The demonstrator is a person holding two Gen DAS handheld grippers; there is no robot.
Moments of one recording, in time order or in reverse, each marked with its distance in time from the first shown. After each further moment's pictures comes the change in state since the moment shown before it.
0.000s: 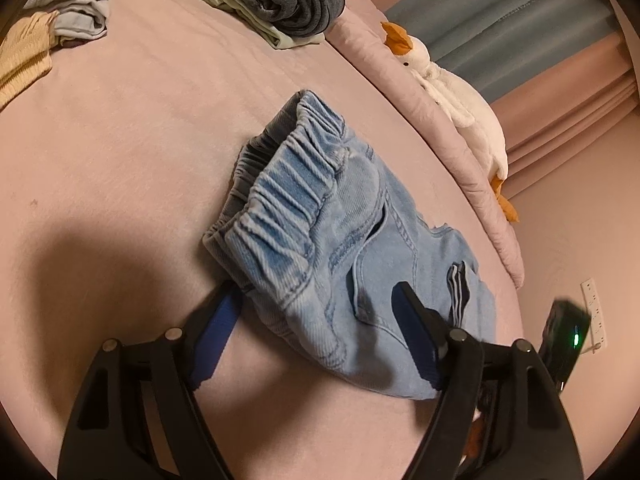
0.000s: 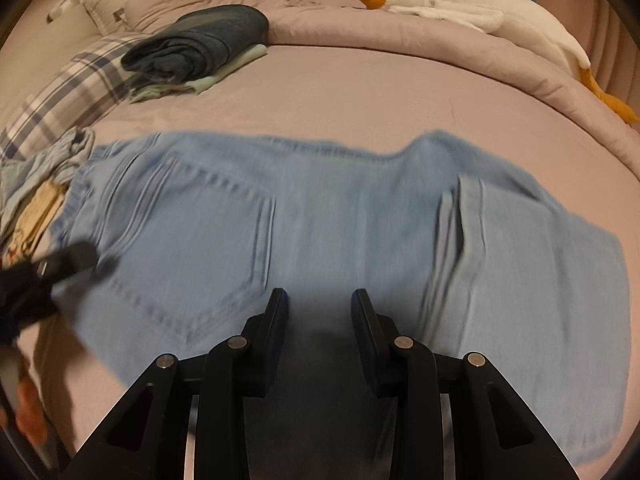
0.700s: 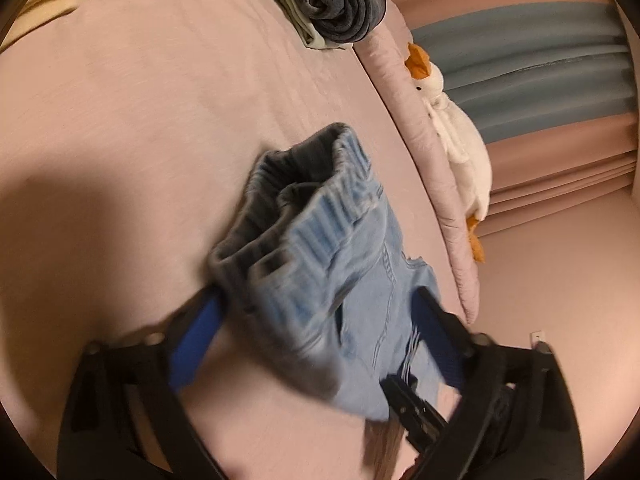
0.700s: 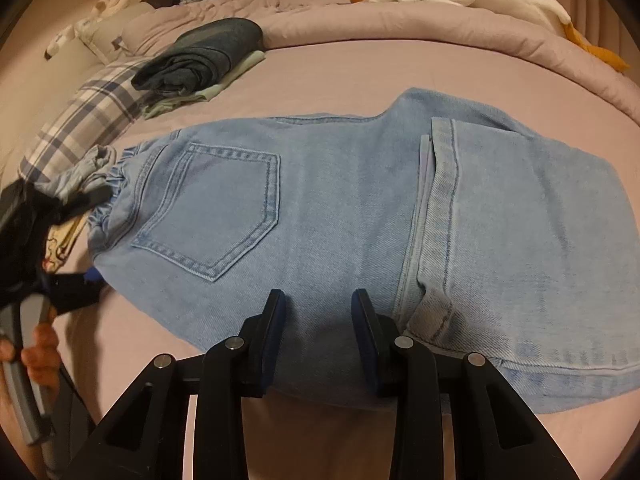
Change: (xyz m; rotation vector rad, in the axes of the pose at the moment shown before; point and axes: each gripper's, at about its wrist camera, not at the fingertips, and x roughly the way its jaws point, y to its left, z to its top) left arm -0.004 0.018 0.020 -0.224 0.026 -0.106; right arm -0.013 -0.015 -0.014 0.112 -0.008 0.102
